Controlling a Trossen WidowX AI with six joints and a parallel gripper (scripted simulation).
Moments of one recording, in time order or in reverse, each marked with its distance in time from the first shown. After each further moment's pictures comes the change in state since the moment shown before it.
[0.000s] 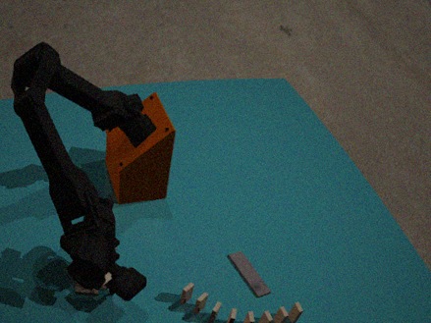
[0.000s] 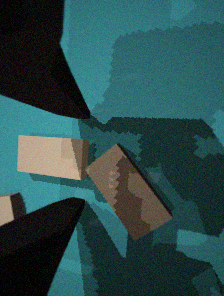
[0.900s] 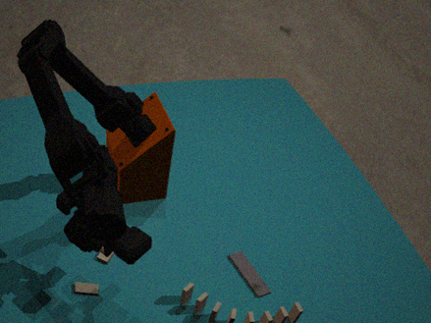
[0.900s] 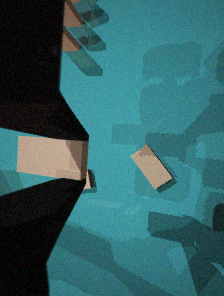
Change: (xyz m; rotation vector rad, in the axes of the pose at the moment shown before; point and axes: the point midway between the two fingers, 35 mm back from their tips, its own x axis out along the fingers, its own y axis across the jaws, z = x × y) arm -0.111 0.000 -0.006 -0.016 0.027 -0.001
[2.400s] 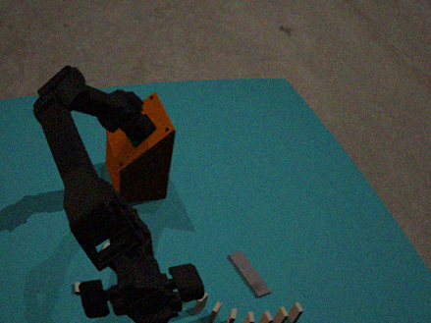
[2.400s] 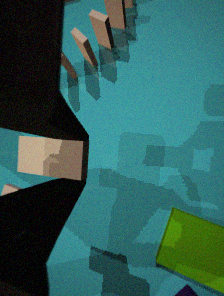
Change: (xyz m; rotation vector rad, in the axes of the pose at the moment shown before) arm -0.020 0.153 0.076 -0.907 -0.077 0.165
